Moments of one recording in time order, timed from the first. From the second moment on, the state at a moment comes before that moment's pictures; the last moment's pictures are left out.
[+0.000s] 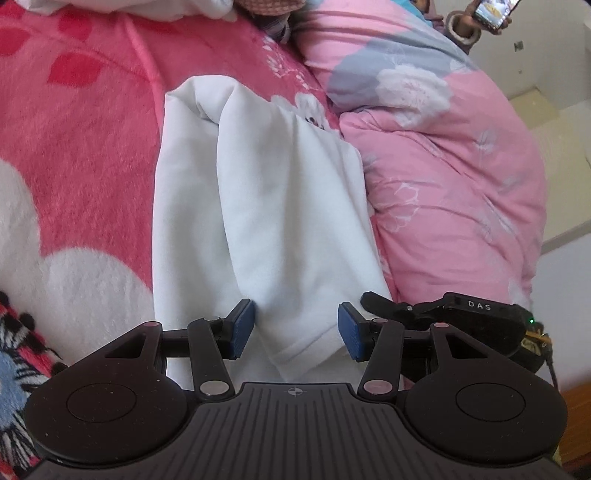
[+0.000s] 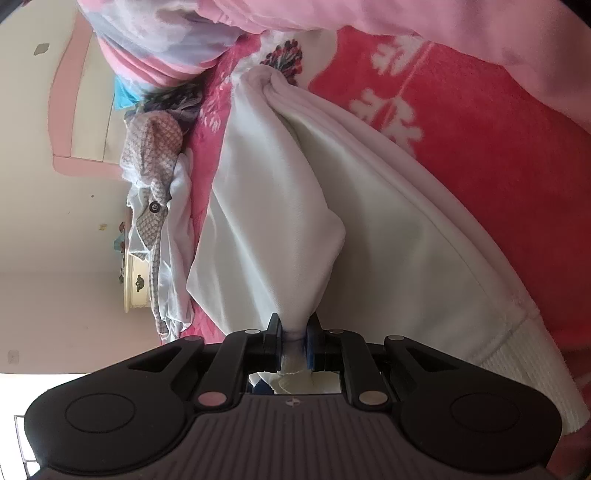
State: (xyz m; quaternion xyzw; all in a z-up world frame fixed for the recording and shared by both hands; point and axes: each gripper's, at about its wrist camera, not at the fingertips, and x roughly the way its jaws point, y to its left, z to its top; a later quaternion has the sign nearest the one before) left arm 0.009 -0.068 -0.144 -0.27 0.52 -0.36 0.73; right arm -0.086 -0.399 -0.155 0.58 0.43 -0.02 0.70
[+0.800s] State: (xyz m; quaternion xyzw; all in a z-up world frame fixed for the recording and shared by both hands) left arm 0.010 -0.083 -0.156 -0.29 0.56 -0.35 0.70; right arm -0.087 -0.403 -0.156 0.57 0.43 -0.02 0.70
